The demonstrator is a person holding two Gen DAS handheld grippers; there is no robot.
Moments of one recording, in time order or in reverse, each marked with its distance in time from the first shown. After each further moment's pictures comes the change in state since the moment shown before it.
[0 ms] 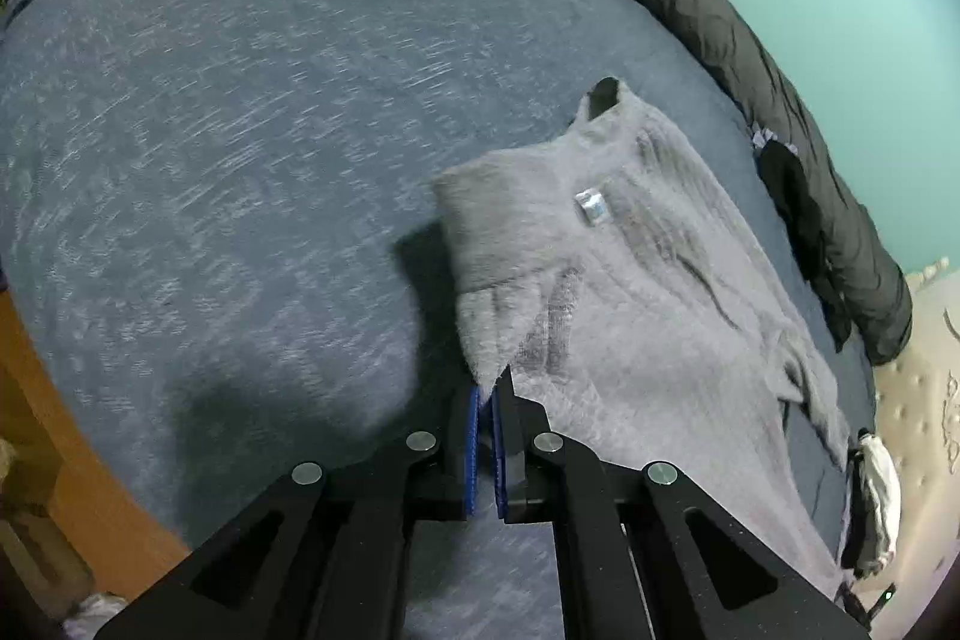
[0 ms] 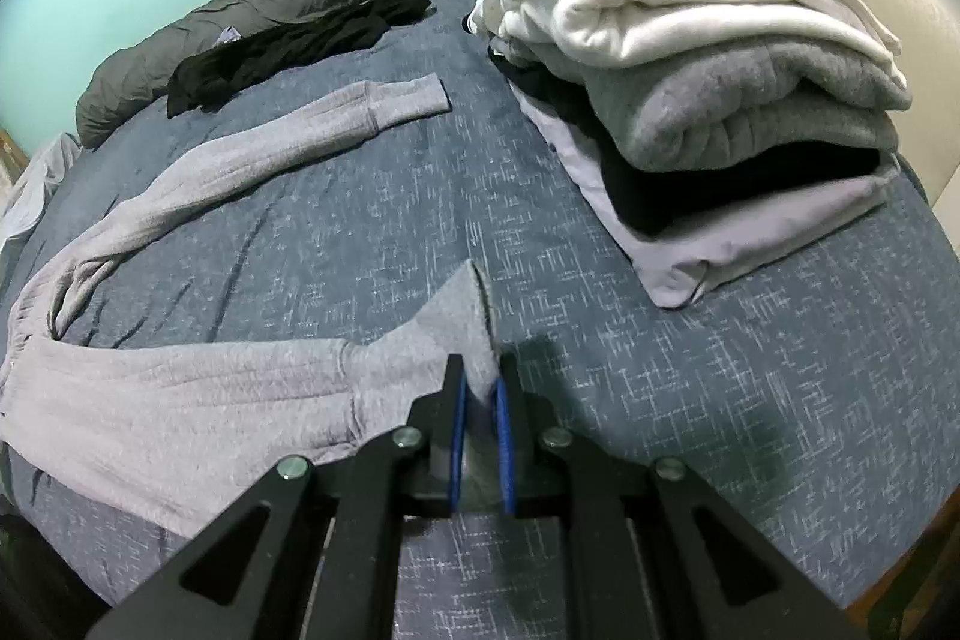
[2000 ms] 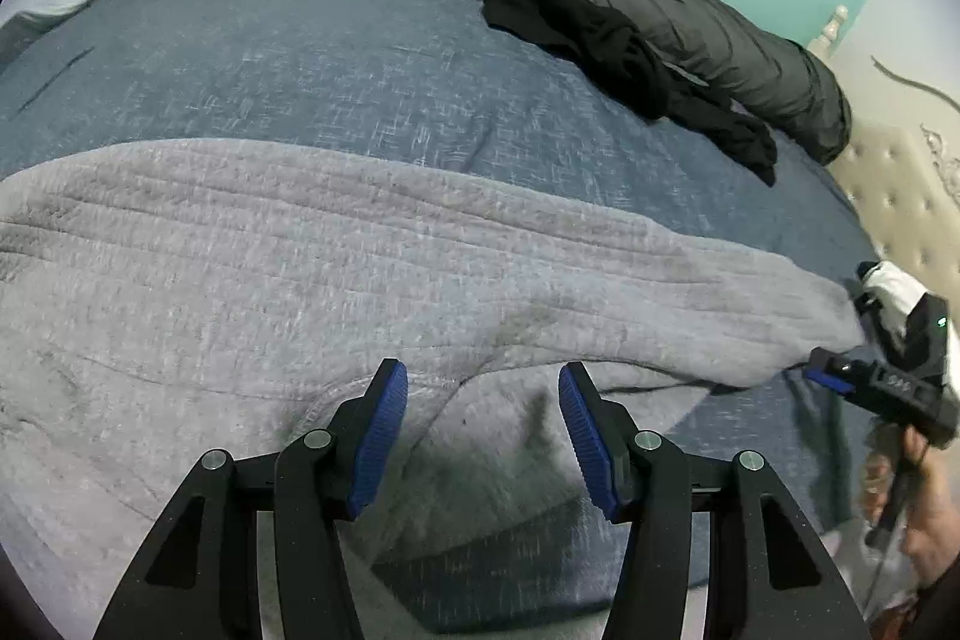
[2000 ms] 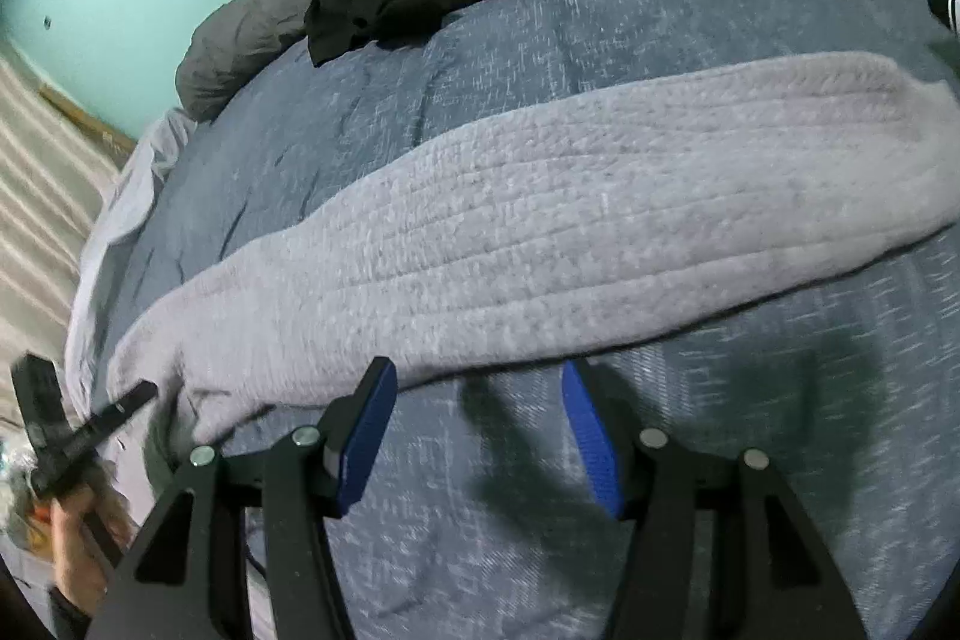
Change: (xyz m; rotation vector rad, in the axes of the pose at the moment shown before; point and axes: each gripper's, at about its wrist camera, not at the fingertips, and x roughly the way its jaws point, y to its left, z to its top) left arm 0.200 -0.382 -0.042 0.562 0.019 -0.134; right arm 0.190 0.294 0.125 -0.005 0.179 0.427
